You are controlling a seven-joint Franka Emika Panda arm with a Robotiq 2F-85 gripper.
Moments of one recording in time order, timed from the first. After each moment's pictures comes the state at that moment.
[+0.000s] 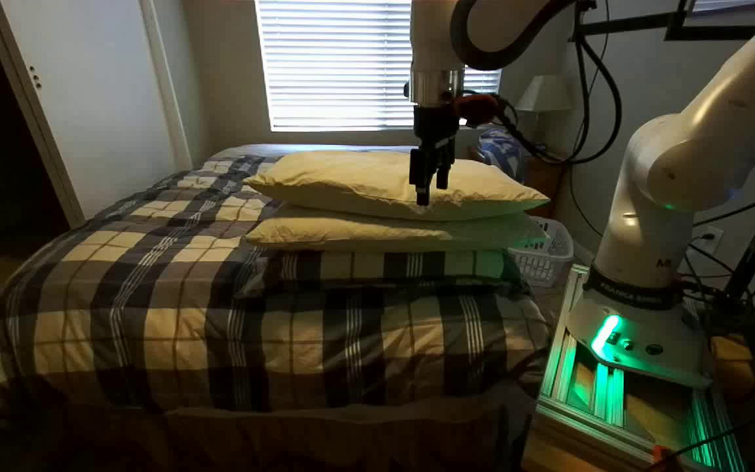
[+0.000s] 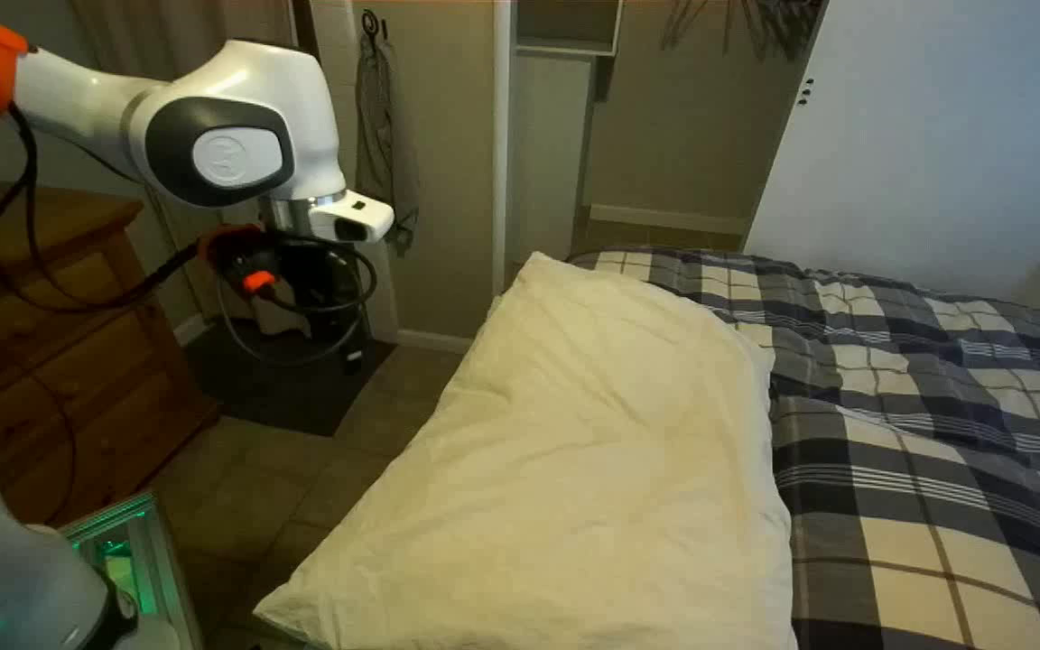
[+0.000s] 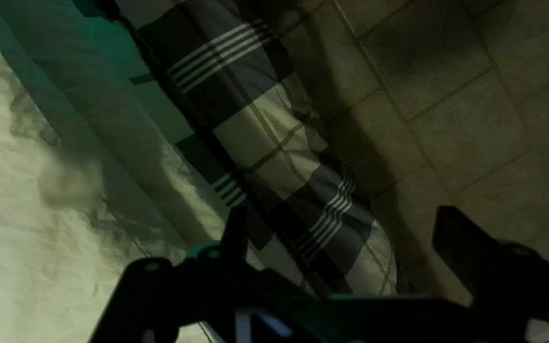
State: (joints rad) arm 0.08 -0.55 0.18 -2.69 0.04 2.11 0.20
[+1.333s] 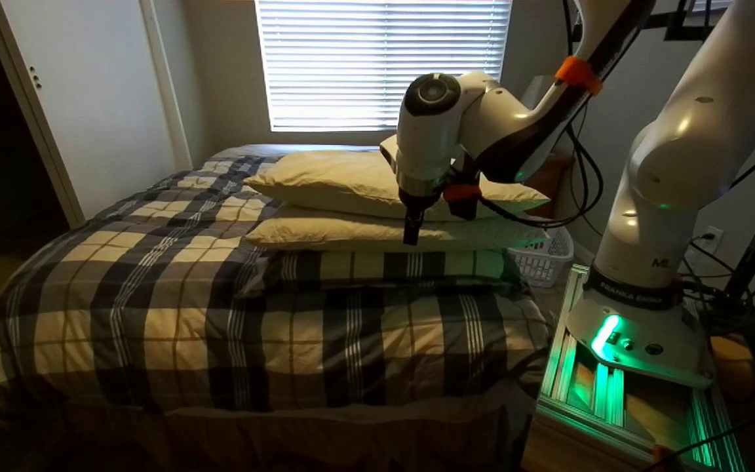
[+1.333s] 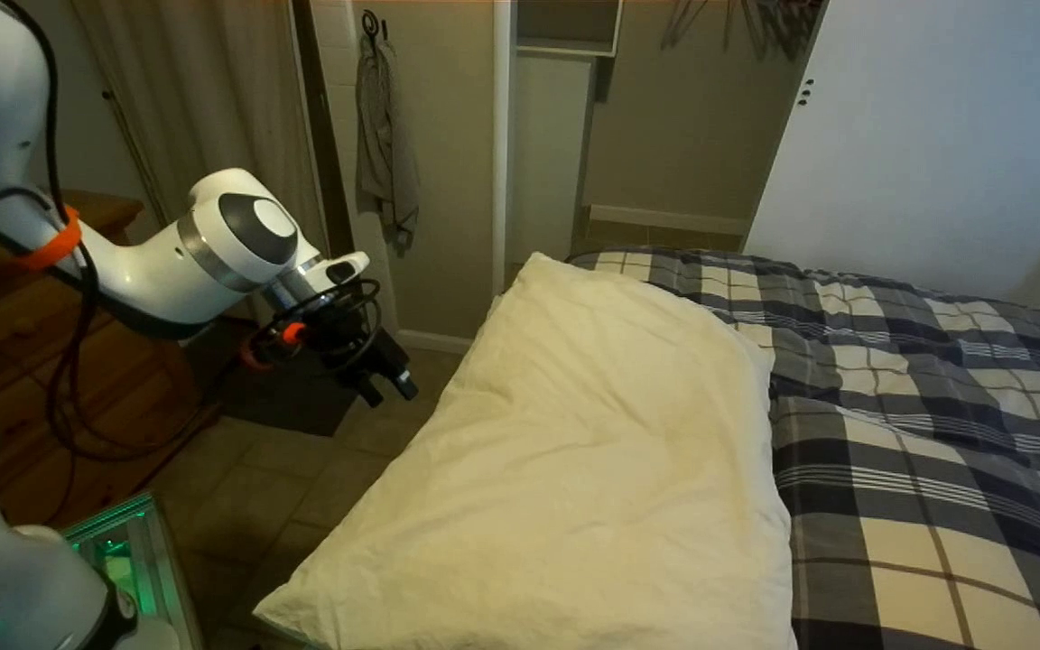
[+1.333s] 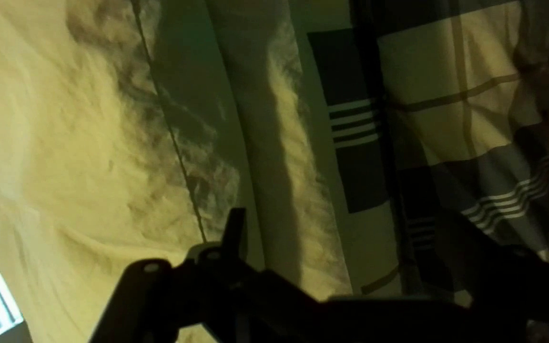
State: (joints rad) arm -0.02 -0.26 0.43 -2.76 -0.90 2.41 0.77
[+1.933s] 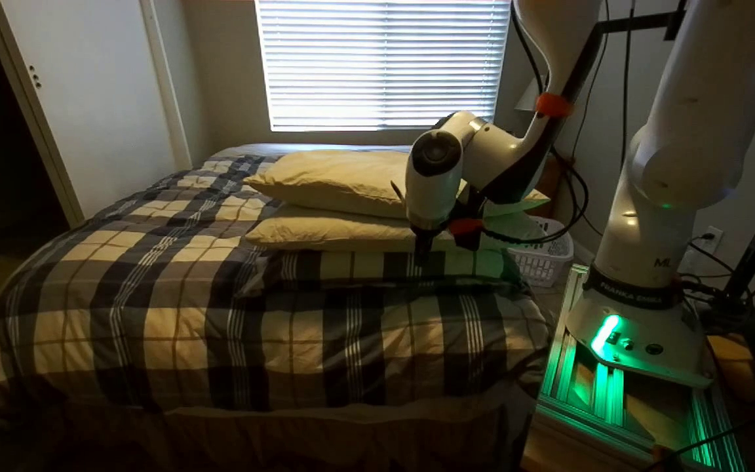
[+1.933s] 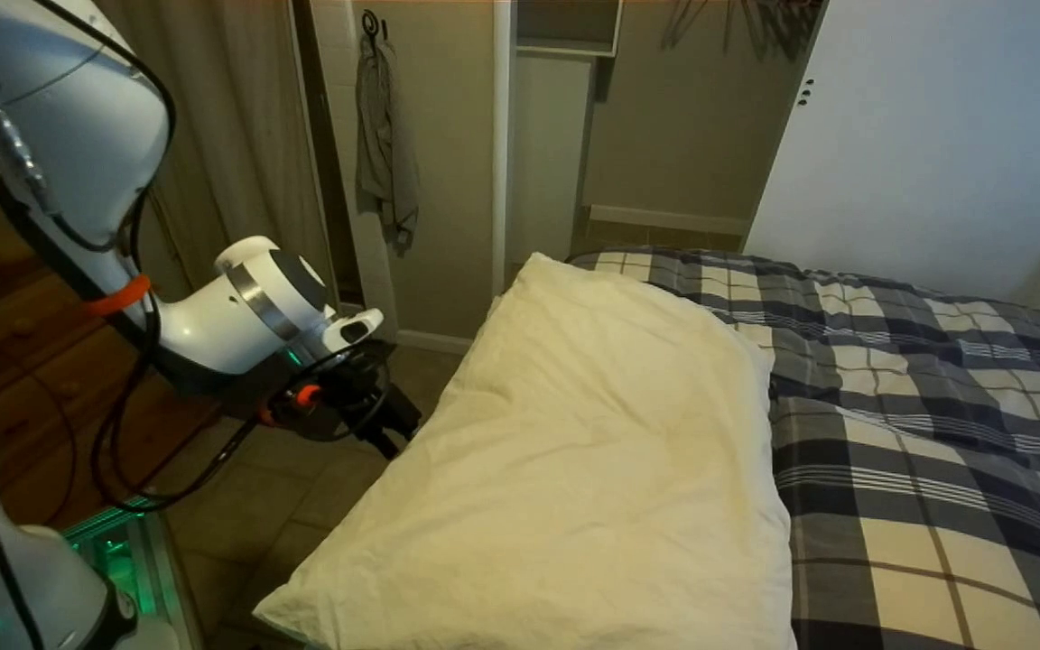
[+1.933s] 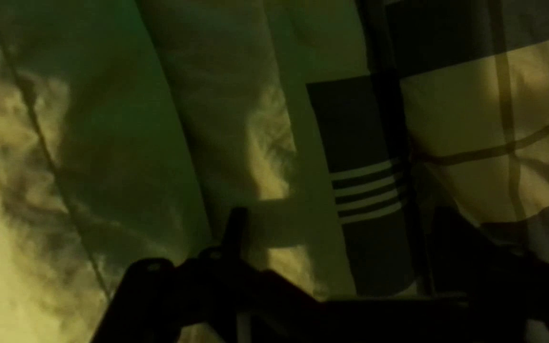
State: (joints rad) arm 0.04 -0.04 0.28 -2.76 -1.24 2.40 1.08
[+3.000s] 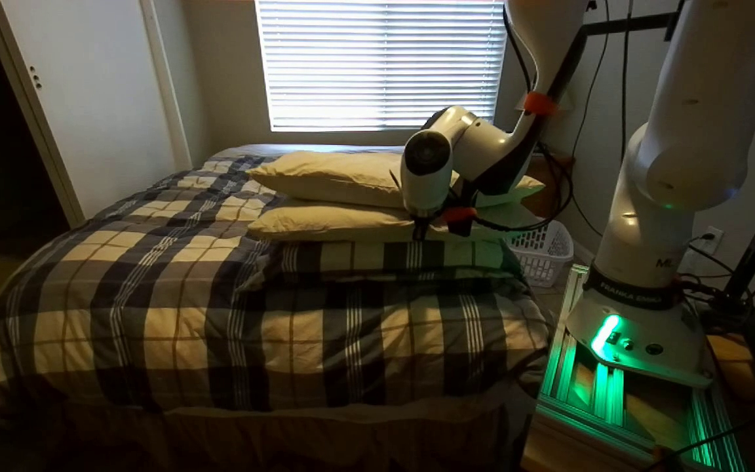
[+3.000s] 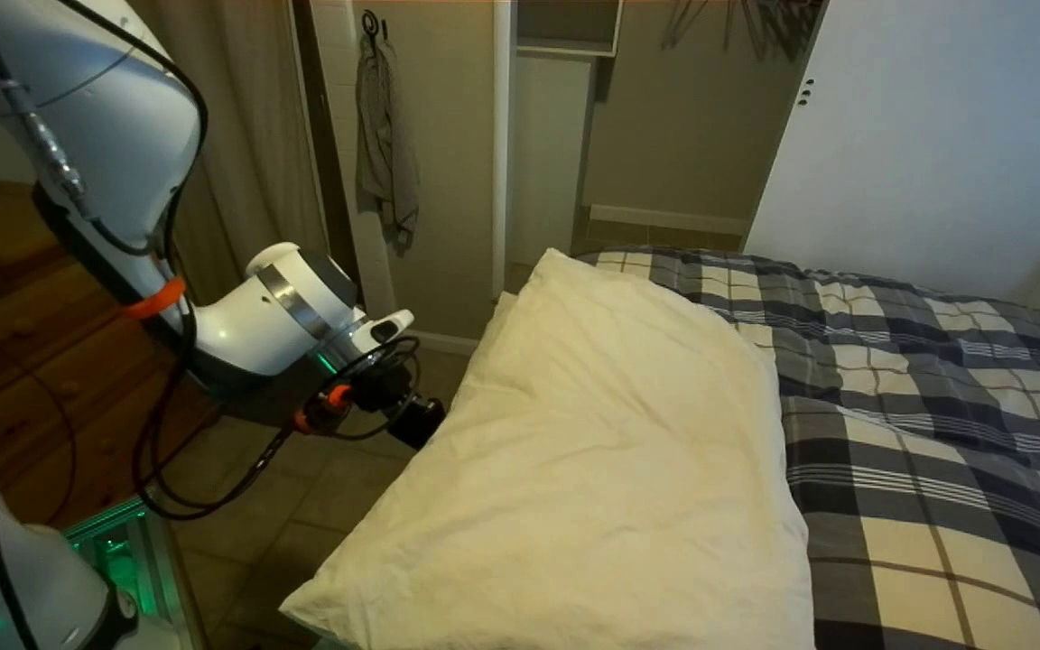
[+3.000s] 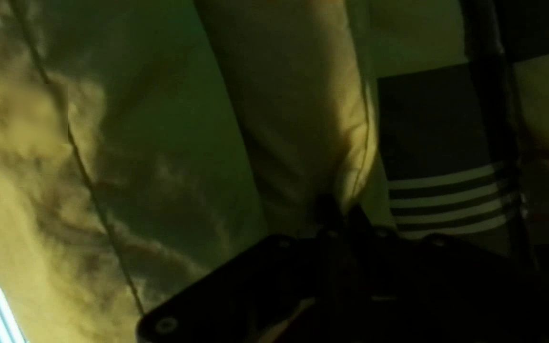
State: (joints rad) arm 0.08 -0.02 0.13 -2.70 -1.37 2.32 1.10
